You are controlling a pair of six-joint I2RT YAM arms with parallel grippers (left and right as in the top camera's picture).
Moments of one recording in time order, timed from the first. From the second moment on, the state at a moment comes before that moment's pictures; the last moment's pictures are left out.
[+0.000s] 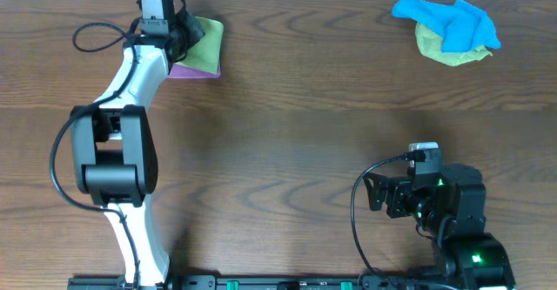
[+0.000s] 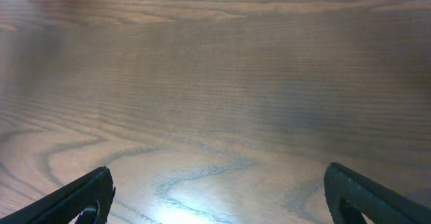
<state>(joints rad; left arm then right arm) -0.02 2.16 1.62 -0.25 0.14 -0.66 0.08 0.61 0.51 -0.67 -0.25 0.15</state>
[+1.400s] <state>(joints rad) 0.00 2.08 1.90 -0.73 0.10 -0.39 0.08 0.61 0.51 -0.67 -0.25 0.15</state>
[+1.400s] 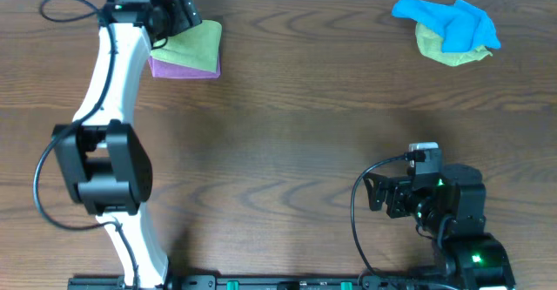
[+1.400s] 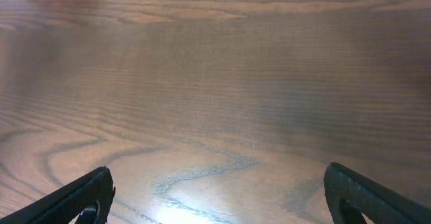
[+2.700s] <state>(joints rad) 0.00 1.61 1.71 -1.17 0.02 -0.27 0.08 0.61 0.51 -0.67 -0.25 0.15</state>
